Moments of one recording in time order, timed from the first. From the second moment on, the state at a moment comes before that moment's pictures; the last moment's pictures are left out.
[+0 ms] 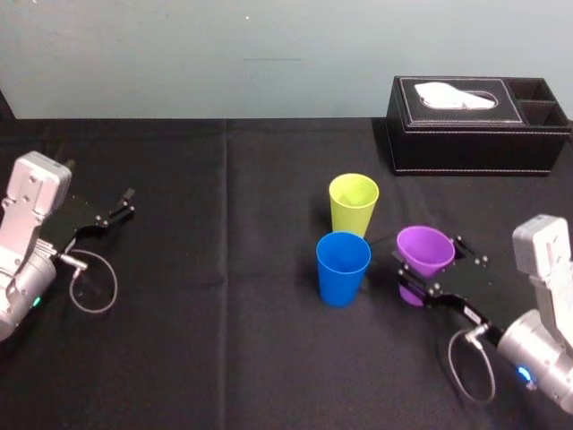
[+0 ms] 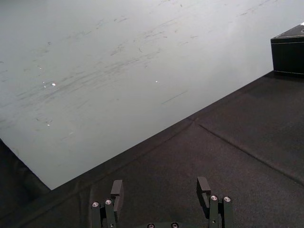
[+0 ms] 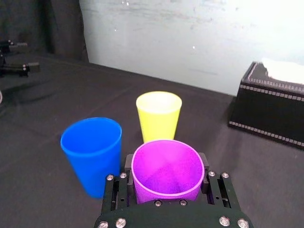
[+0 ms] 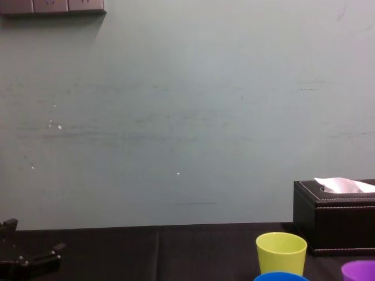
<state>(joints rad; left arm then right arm) -0.20 0.60 0.45 -1.41 -0.25 -0.12 0.03 -0.11 0.46 -0.19 -1.63 0.30 -0.09 0.32</state>
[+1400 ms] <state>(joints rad) -0.20 0.60 0.45 -1.41 -0.25 -0.12 0.03 0.35 0.30 -0.31 -1.33 0.32 -0.04 0.40</state>
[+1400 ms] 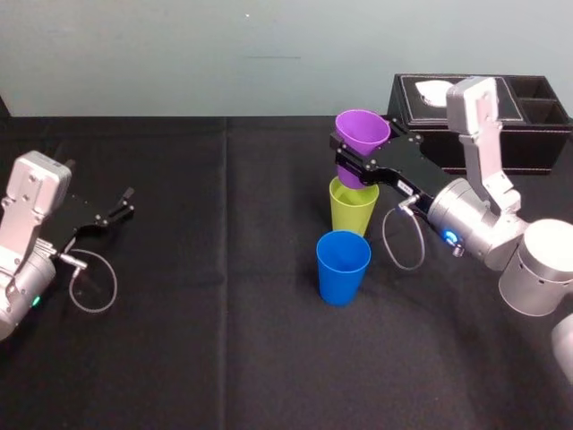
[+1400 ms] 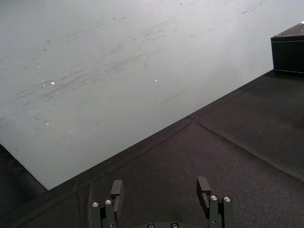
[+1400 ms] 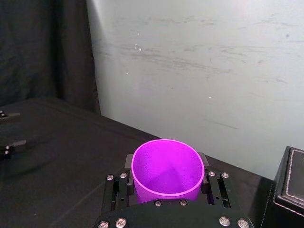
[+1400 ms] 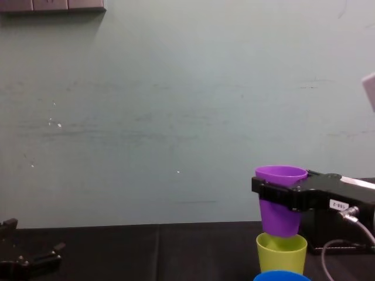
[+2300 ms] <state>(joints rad) -0.20 0.60 0.45 -1.41 -0.25 -0.12 0.03 0.35 0.29 -0.34 -1.25 0.29 -0.08 0.42</state>
